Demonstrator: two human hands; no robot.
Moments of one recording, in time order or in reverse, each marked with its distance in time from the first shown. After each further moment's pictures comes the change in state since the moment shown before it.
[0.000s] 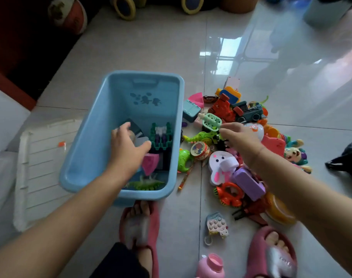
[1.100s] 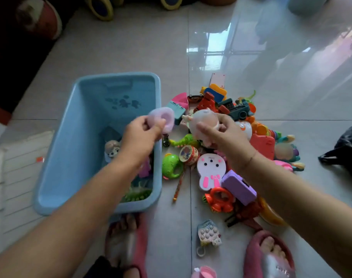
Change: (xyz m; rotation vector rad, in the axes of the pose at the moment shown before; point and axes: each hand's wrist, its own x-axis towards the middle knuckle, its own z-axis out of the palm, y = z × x) left_hand 0.026 0.063 0.064 -0.493 -0.265 0.033; right_hand -0.006 -0.008 -0.011 0.329 -0.039 -0.073
